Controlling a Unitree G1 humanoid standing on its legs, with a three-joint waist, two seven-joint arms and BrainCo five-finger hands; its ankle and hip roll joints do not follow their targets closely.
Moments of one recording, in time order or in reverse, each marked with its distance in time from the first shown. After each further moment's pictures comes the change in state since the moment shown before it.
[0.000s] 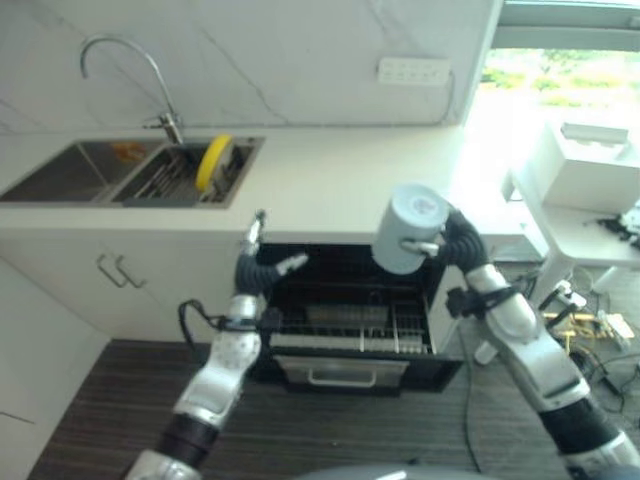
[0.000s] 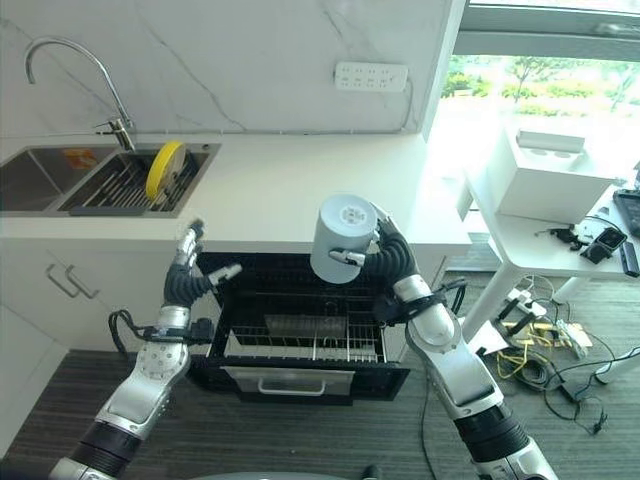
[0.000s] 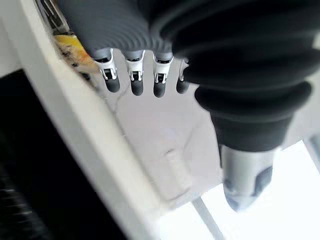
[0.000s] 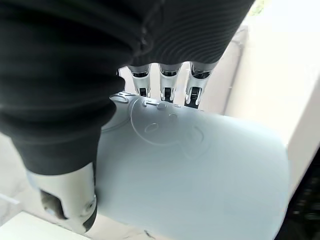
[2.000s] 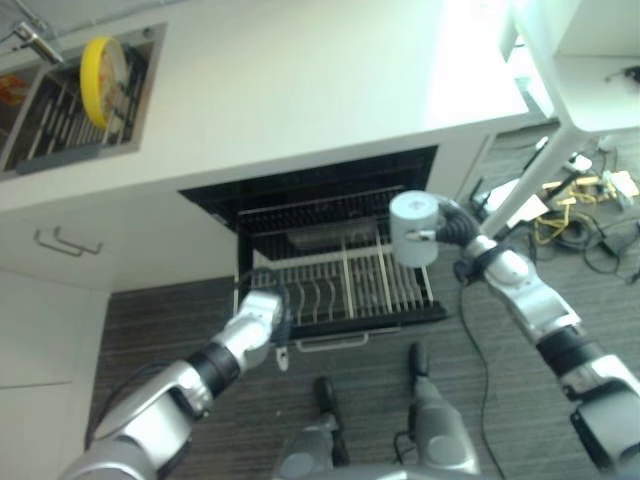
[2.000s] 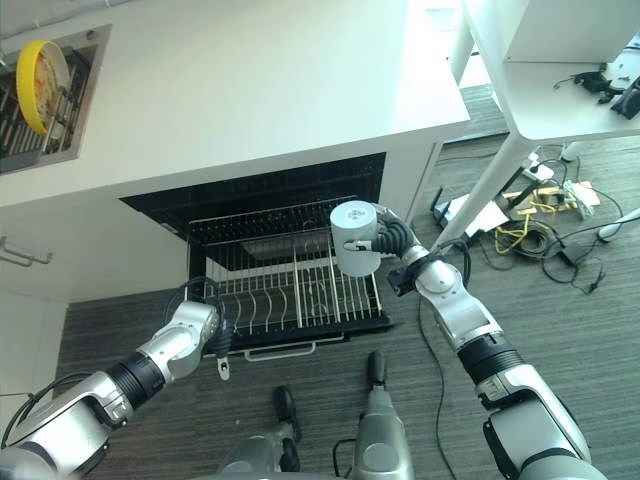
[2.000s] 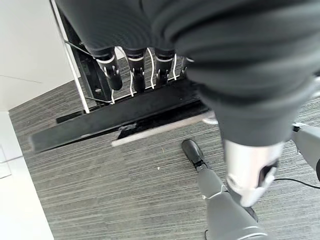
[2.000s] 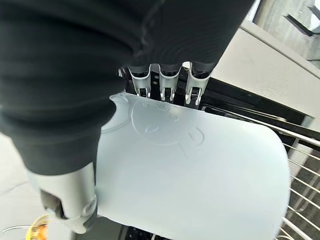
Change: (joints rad) left arm -0.440 0.010 -0.502 0.195 0.833 0.566 -1.207; right arm -0.400 -0.050 0.139 0.645 -0.001 0.002 0.156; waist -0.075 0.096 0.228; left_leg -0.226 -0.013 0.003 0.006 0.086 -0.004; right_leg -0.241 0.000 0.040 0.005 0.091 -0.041
